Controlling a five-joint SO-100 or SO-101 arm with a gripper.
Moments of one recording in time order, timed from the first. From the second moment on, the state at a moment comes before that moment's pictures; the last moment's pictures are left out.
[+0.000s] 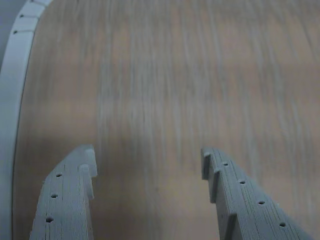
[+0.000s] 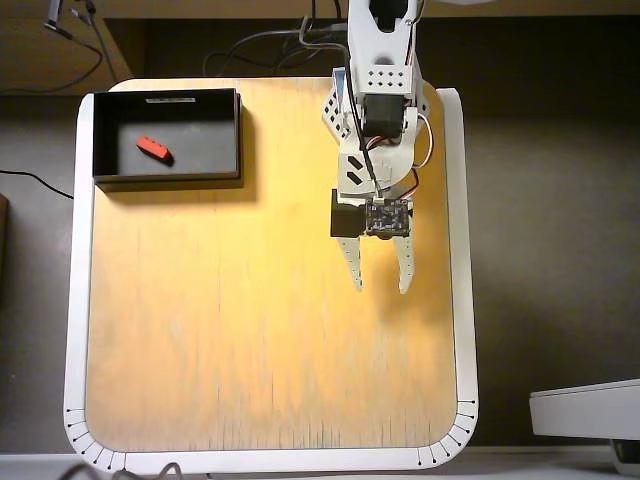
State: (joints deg) arm 3.8 183.7 169.4 52.6 181.4
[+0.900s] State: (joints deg) arm 0.7 183.7 173.0 70.5 176.0
